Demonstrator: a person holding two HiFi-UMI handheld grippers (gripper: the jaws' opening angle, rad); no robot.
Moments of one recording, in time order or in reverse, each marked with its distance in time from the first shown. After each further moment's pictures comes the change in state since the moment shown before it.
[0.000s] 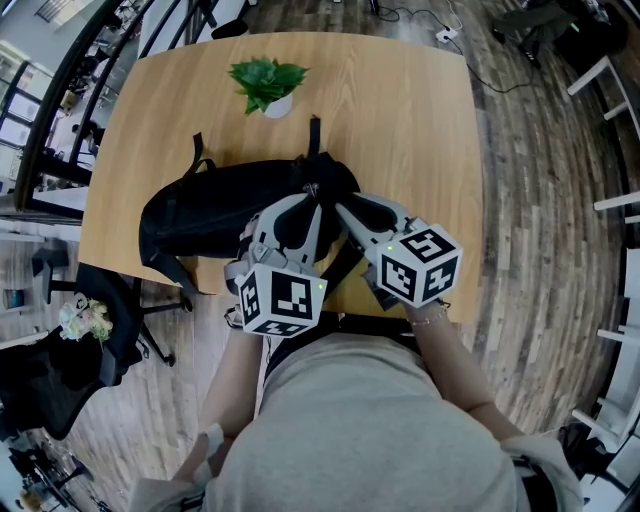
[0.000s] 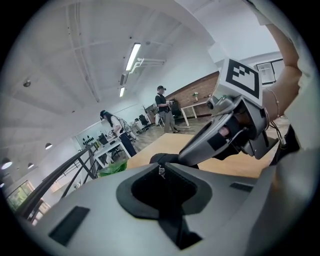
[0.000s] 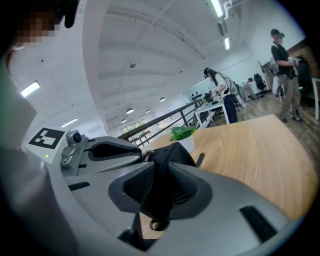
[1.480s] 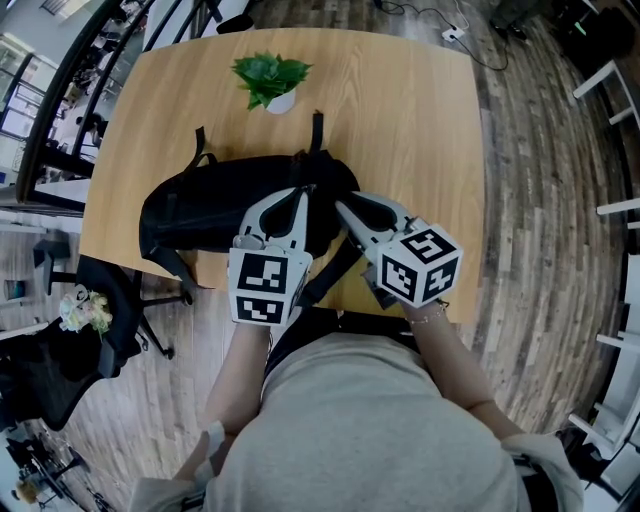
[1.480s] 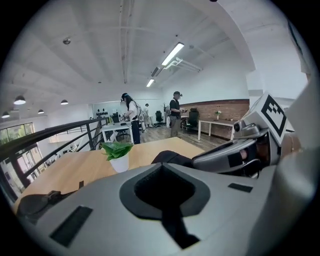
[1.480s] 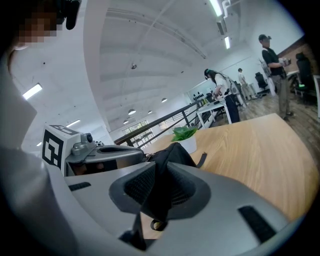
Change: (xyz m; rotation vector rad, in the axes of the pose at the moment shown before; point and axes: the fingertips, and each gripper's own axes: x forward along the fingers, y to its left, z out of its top) left arm -0.001 0.026 -0.015 -0.432 0.003 0.074; right arm -0.002 0.002 -0.001 -0.001 -0.009 0.027
